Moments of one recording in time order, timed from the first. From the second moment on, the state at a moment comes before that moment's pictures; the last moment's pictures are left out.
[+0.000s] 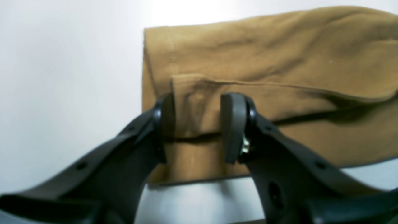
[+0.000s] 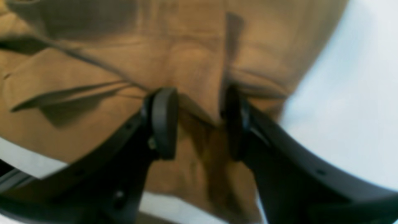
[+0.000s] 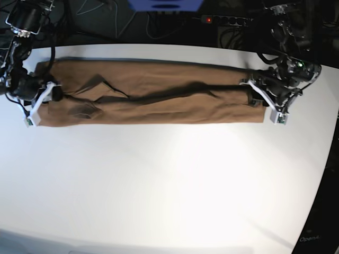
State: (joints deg) left arm 14.5 -6.3 -20.9 103.5 -16.7 -26.2 58.0; right arm -7.2 18.4 30.0 86.5 30.5 40.7 -69.1
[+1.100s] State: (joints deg) left arm 14.6 -6.5 -20.9 103.5 -16.7 -26.4 58.0; right arm -18.2 16.4 30.1 99.0 30.7 40.6 -65.5
